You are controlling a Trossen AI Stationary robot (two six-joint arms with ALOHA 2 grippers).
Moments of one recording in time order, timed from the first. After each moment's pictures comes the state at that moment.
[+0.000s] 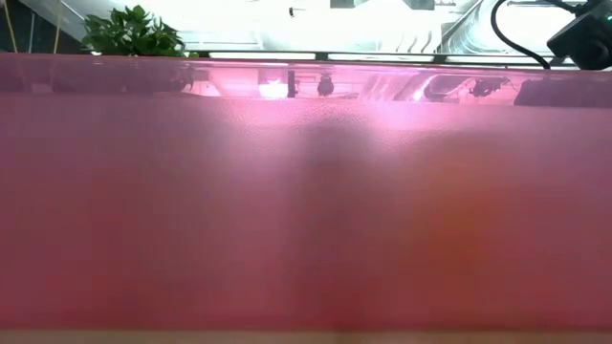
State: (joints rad) left arm -0.48 1.43 1.21 0.01 -0.76 -0.12; right arm 0.02 0.39 0.15 -0.45 0.09 0.63
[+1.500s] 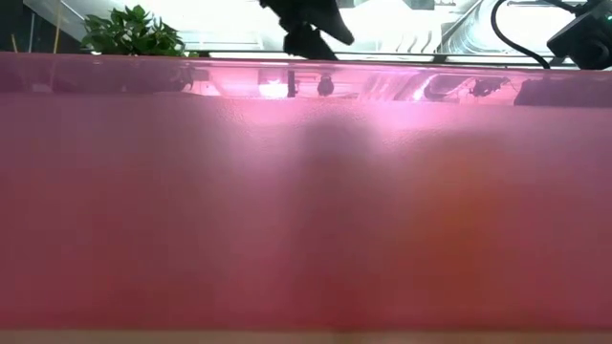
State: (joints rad) left arm 0.14 1.70 1.63 -0.62 -0.02 0.00; right arm 0.02 0.39 0.15 -0.45 0.10 0.62
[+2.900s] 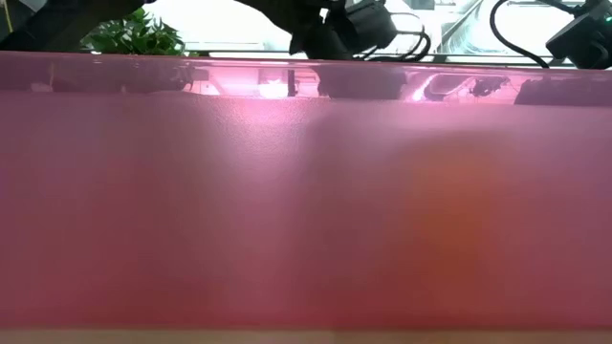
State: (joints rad) left arm 0.16 2.20 1.96 -0.72 0.04 0.04; right arm 0.02 0.41 0.15 -0.45 0.10 0.61
